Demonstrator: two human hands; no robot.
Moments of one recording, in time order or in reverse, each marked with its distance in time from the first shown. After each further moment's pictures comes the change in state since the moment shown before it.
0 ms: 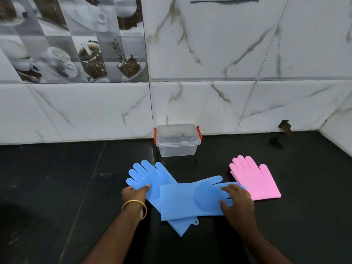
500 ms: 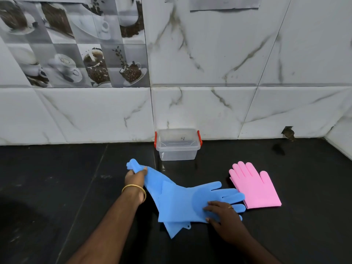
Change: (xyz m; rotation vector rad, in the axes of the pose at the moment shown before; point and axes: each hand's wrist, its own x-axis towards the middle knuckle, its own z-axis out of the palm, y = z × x) left_hand -0.010 0.054 0.023 -0.196 -0.134 0.042; right_hand 0.001 -0.005 -0.001 -0.049 -0.509 -0.202
